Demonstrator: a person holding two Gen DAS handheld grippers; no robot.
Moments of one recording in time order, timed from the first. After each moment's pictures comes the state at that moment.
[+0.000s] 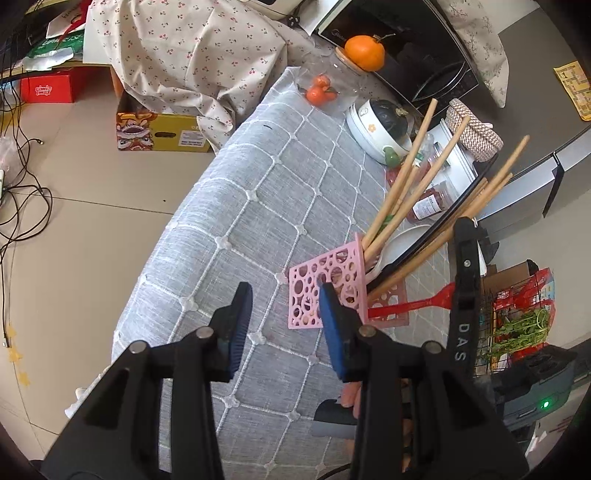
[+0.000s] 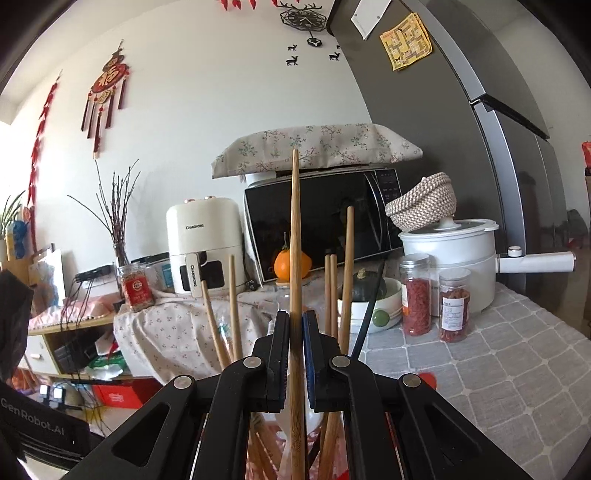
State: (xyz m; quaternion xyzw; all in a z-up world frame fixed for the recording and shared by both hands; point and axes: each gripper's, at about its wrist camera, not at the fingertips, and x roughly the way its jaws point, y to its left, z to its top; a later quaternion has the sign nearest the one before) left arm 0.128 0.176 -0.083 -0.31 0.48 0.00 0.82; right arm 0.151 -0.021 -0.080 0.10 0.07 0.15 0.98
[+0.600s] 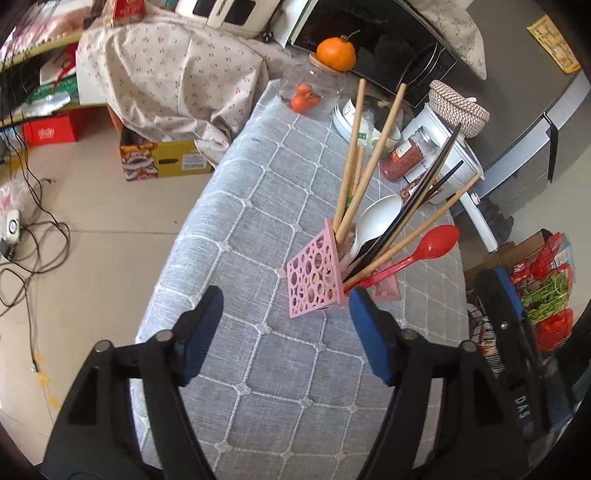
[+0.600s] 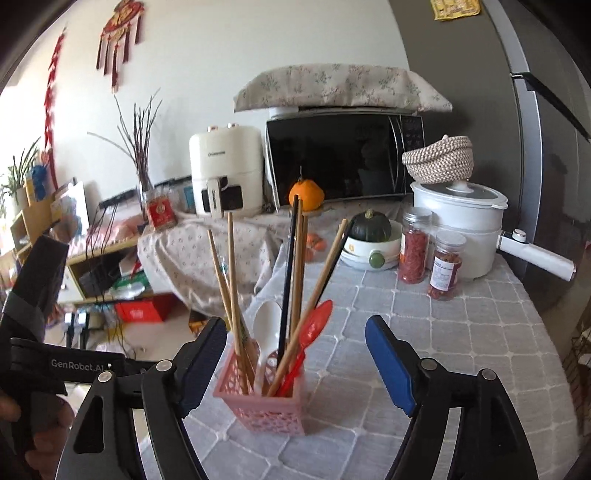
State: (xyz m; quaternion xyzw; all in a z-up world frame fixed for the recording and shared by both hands) left arm 0.104 0.150 -0.053 -0.23 0.46 0.02 0.86; right arm 0.132 -0.066 -0.032 0.01 0.24 0.21 0.95
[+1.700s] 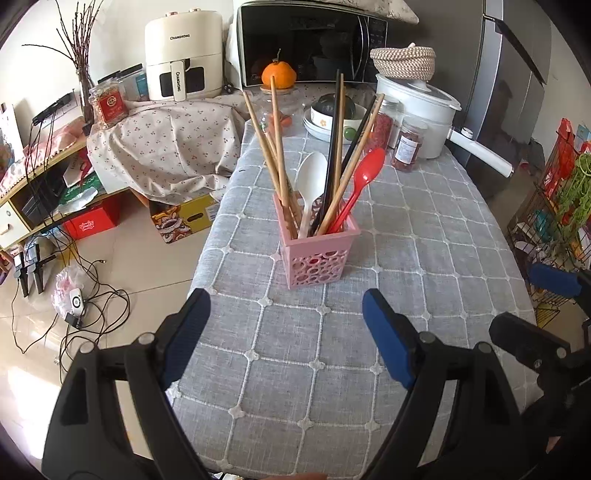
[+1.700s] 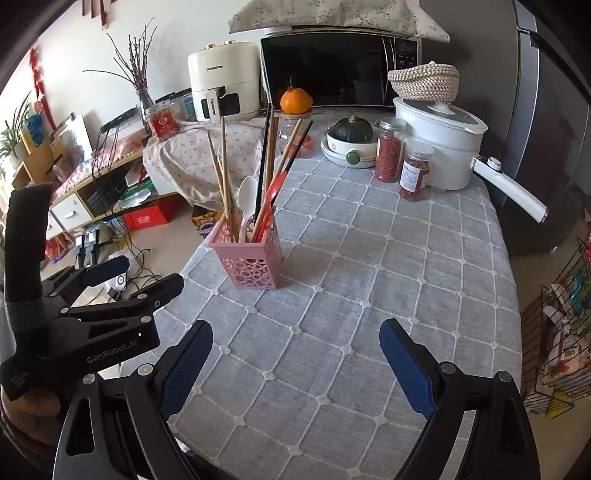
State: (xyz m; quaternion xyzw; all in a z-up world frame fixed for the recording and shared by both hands) left arm 0.048 0.052 -0.034 -0.03 0.42 0.06 0.91; right arm 0.070 -0.134 -0.026 -0.04 0.42 0.22 0.88
